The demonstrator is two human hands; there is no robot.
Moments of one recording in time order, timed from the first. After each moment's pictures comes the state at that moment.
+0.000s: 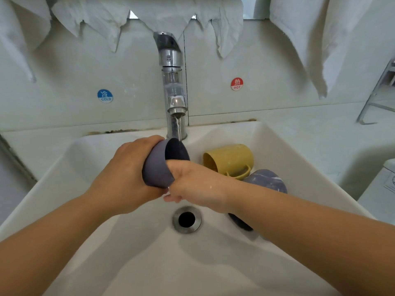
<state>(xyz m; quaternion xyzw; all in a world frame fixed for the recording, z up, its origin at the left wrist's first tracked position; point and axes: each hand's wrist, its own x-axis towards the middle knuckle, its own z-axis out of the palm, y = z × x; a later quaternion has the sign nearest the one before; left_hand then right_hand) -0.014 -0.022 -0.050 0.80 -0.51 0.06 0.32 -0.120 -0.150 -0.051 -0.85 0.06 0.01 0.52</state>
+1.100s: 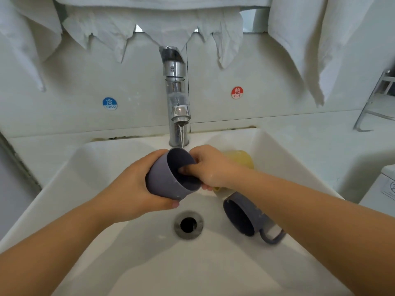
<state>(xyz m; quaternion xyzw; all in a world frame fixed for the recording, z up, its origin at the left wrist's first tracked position) -0.023 -0.018 -0.052 0.74 -0.50 -0.12 0.43 -0.111 -0.187 -0.033 -0.91 0.14 -0.06 0.39</state>
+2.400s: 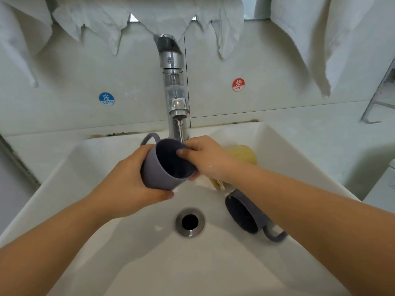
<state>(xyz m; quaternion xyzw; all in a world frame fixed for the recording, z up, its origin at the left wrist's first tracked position) -0.019 -0.017 -0.054 0.79 -0.45 -0.06 0.41 -0.100 -0.185 -0.041 -0.84 0.13 -0.12 0.52</state>
